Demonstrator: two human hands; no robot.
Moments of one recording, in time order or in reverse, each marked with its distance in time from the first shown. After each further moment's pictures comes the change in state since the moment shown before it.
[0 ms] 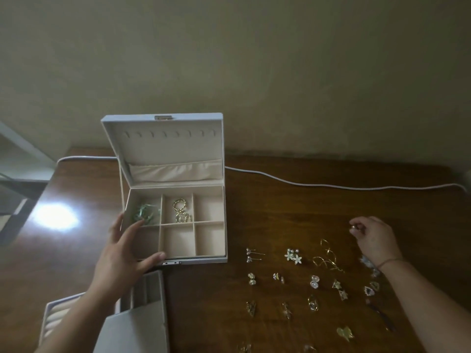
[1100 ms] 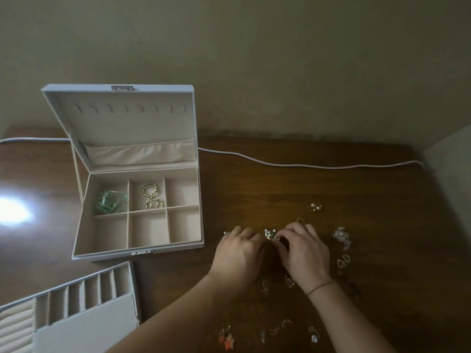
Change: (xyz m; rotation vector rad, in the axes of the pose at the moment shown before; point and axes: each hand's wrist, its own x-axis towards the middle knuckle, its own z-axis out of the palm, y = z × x) left_hand -0.058 0.188 0.130 0.022 -0.254 0.680; right_hand -0.110 -0.073 0.050 -0.360 0.002 -0.264
